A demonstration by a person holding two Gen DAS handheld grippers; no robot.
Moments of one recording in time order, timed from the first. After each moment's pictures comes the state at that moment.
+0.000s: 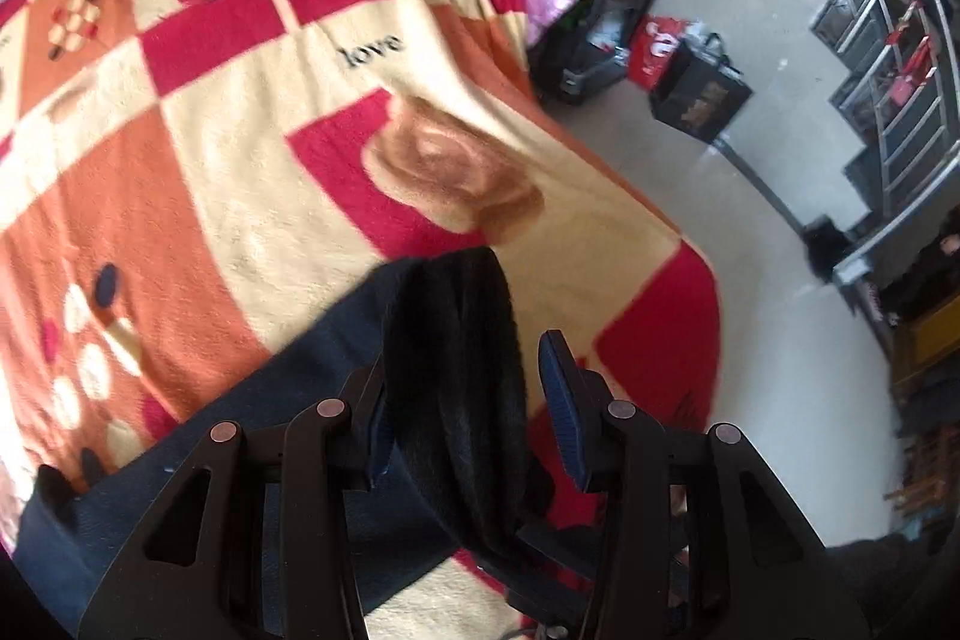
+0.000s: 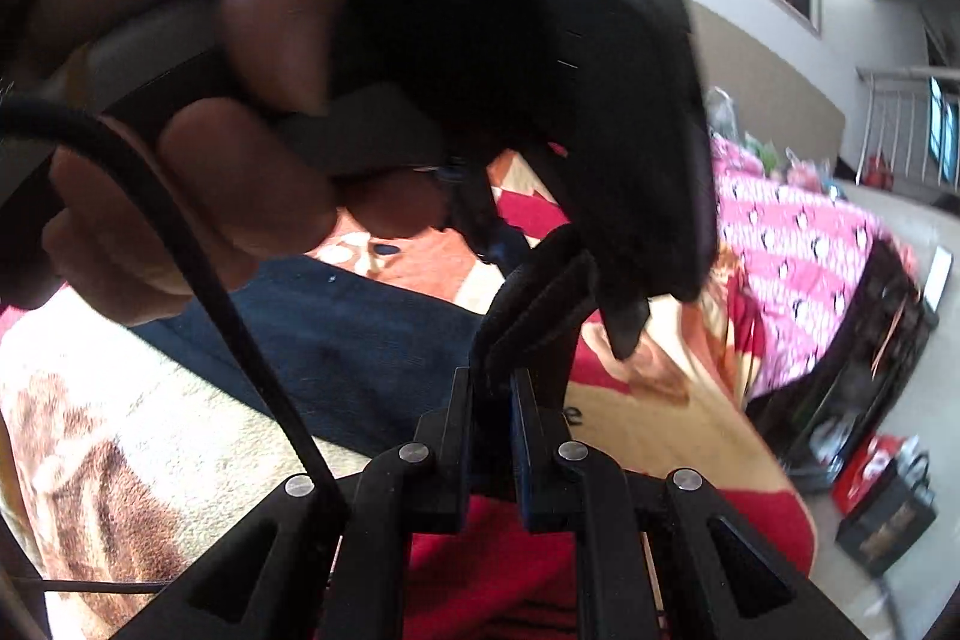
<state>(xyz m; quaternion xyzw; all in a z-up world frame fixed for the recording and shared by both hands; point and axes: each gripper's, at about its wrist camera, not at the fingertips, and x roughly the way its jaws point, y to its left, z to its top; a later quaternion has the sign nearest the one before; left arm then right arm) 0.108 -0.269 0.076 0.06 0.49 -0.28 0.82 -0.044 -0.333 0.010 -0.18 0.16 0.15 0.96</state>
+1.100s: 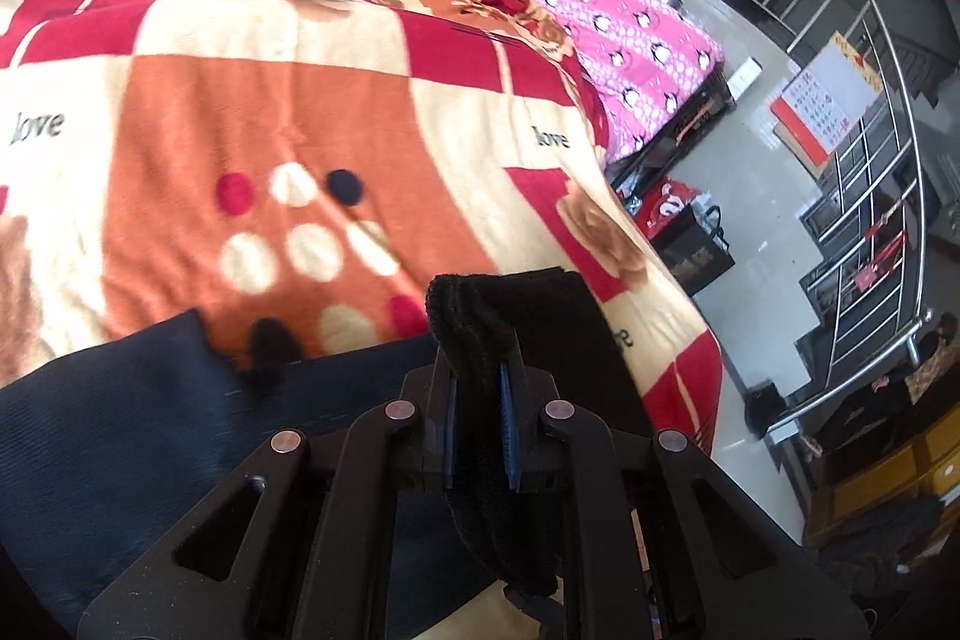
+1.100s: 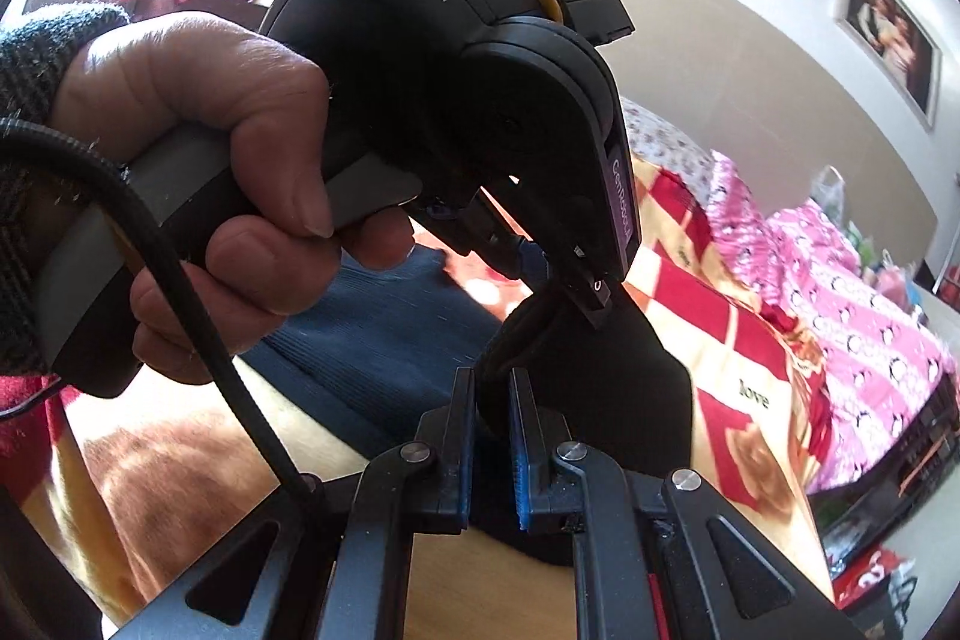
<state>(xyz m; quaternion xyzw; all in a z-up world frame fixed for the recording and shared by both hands) 0.085 -0.058 0.065 -0.16 0.43 -0.26 0.85 -0.066 -0.196 0.024 -0.27 0.16 0.25 0.91</state>
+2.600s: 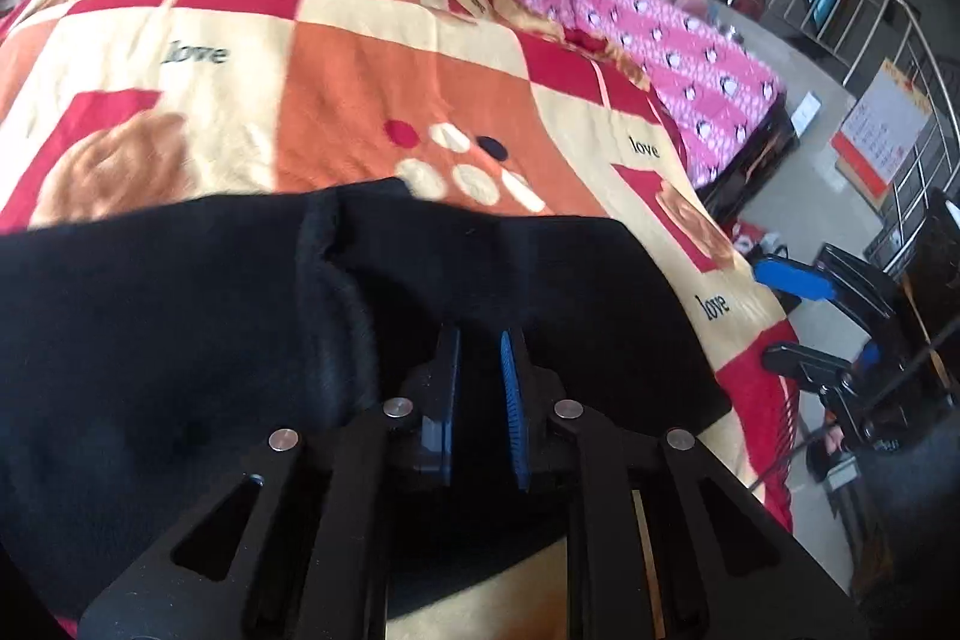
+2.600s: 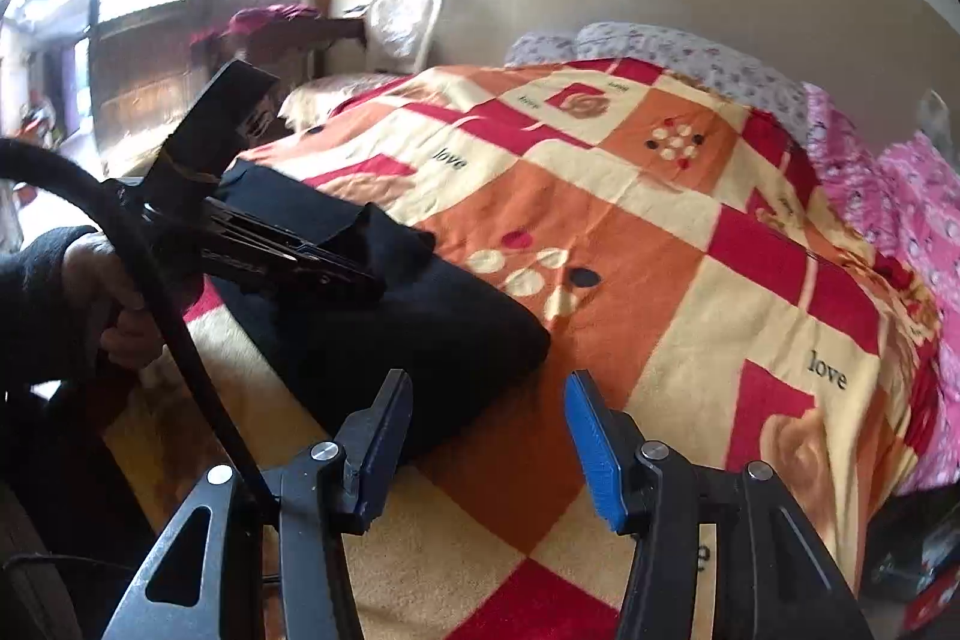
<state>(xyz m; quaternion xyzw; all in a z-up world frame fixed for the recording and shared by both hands) 0.010 -0.004 0.020 -0.16 0.38 -0.15 0.90 0.013 -0.290 0.061 -0.21 0.25 0.42 0.84</state>
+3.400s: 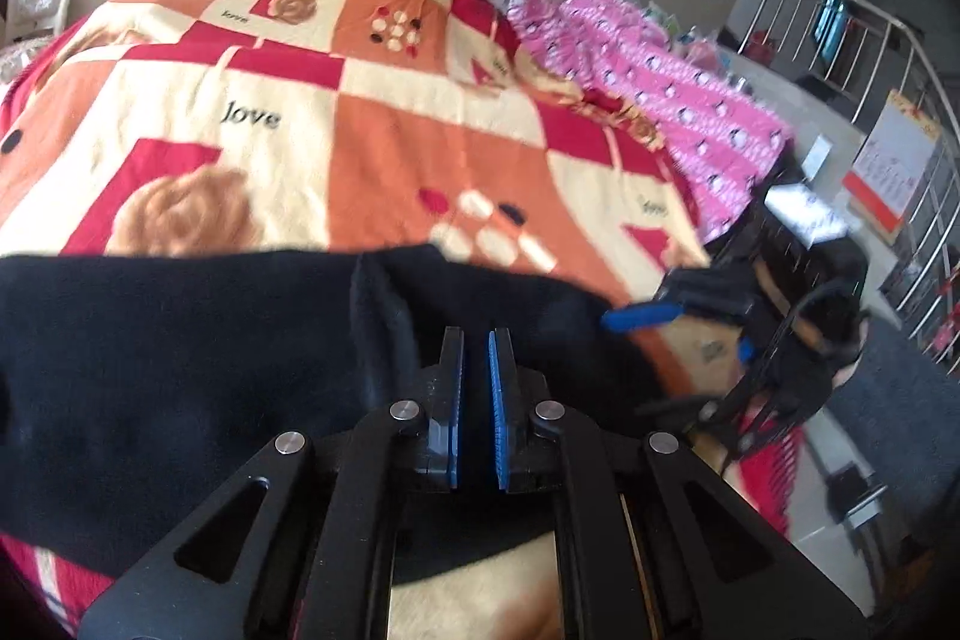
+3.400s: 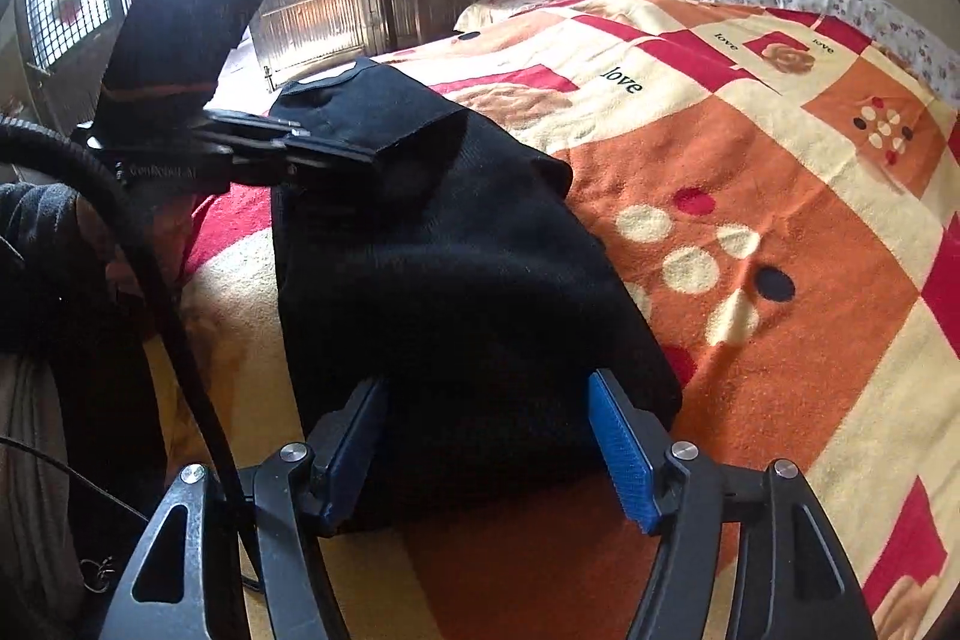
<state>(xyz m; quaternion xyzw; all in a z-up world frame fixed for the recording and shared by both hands) -0.007 0.006 0.048 -0.17 0.32 -0.13 0.92 0.077 -0.226 0.014 -0.26 0.32 0.59 0.69</state>
